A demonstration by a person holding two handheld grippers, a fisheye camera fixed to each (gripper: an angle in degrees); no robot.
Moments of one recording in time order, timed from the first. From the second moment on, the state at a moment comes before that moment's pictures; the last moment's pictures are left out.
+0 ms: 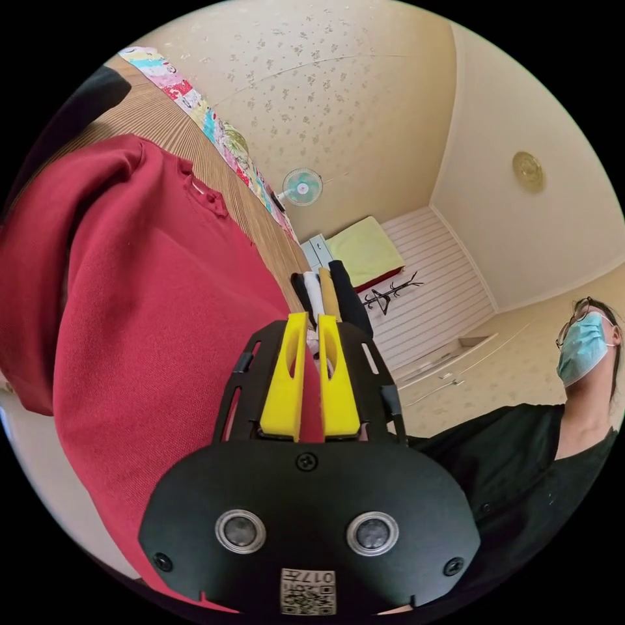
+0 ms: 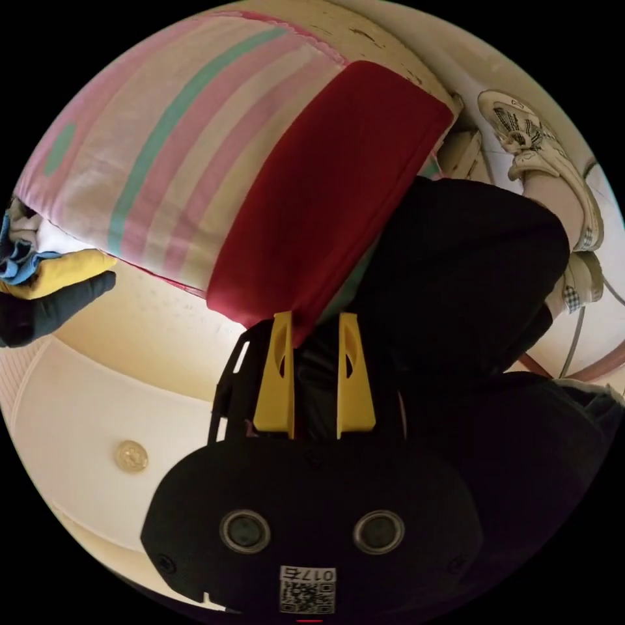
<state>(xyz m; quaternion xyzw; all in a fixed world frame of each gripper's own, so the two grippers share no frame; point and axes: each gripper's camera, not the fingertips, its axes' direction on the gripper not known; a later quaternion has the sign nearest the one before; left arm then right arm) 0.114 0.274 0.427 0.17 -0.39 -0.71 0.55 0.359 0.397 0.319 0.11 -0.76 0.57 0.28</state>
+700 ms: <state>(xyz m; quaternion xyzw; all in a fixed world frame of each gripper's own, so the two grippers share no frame) 0.127 0.230 0.462 0.14 -0.41 -0.70 0.56 0.057 0.096 -0.023 0.39 -0.26 0.01 0.88</state>
